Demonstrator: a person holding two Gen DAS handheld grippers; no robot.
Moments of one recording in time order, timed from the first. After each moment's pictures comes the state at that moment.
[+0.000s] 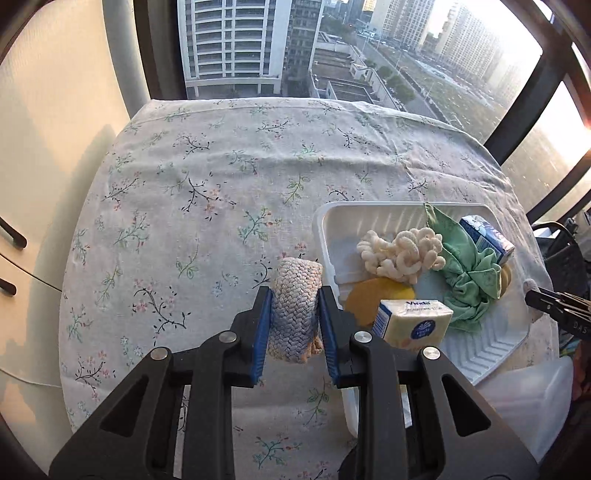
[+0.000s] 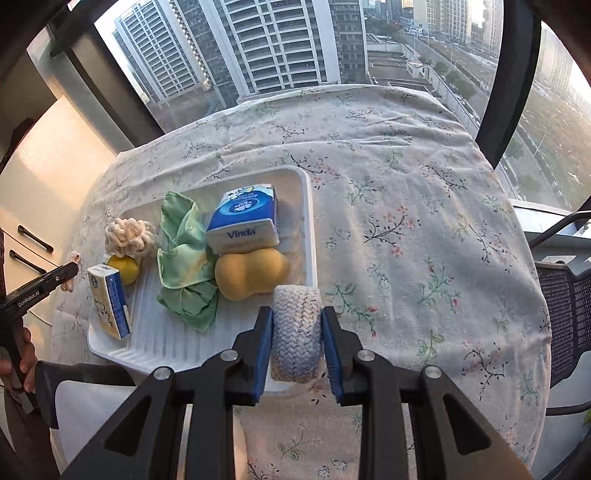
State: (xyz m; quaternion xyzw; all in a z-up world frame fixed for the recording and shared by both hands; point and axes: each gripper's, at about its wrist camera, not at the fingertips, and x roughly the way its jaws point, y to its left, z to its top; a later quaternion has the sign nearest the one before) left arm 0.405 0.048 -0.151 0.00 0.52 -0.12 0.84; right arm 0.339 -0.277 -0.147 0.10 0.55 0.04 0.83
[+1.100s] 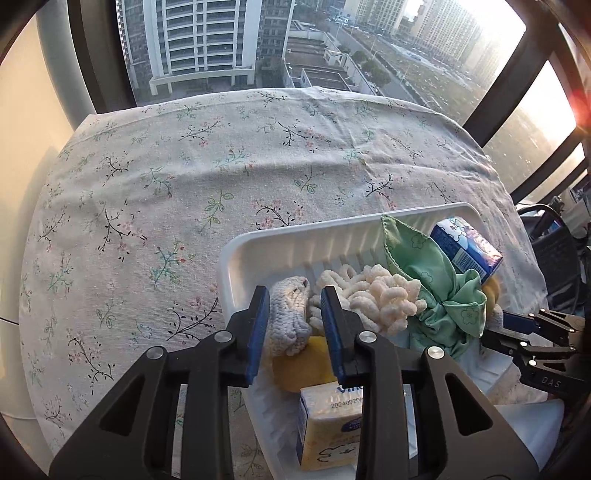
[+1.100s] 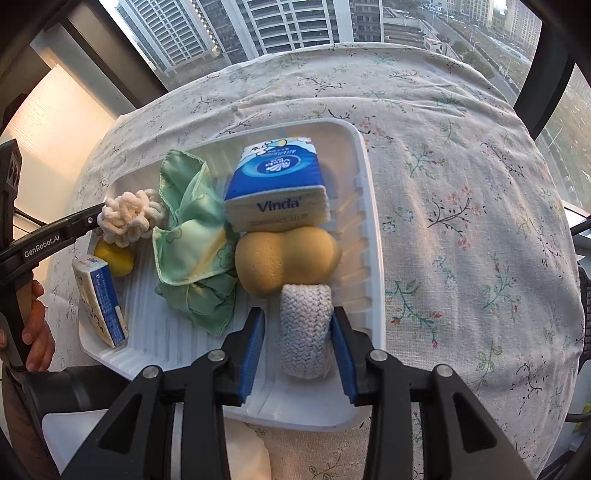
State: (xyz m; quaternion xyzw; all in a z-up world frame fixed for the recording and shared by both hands) left arm 0.436 -0.011 -0.164 0.01 0.53 -0.17 0.83; right arm 0.361 -0.250 -0.179 0.08 0.59 0.06 0.80
